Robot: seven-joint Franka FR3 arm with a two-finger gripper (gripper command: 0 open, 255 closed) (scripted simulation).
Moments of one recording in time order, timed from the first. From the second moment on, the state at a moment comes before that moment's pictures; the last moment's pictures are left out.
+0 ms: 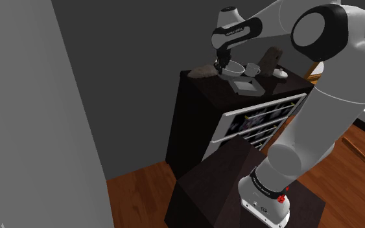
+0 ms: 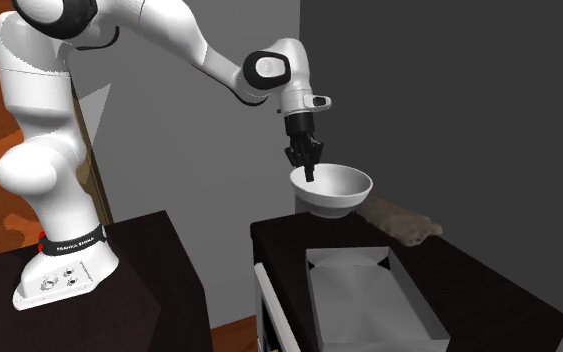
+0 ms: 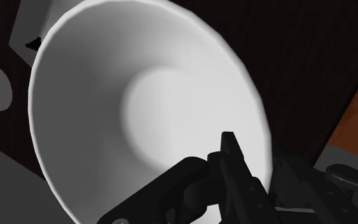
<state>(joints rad) -0.20 0.16 -0.22 -1.92 -0.33 2.14 -0.27</state>
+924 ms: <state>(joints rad) -0.34 0.16 -0.31 -1.85 -0.28 2.15 -0.52</state>
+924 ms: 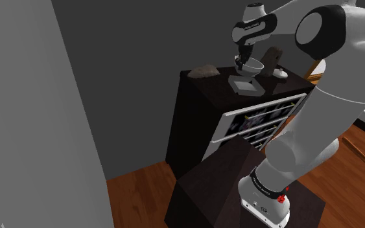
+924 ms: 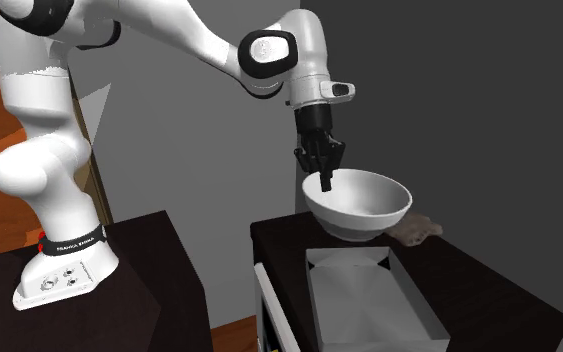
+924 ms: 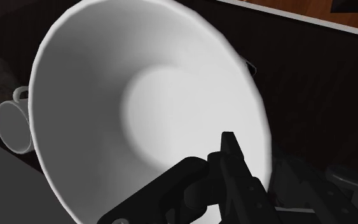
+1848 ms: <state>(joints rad) -0.43 0.25 -0.35 -1.84 -0.23 2.26 -0.65</state>
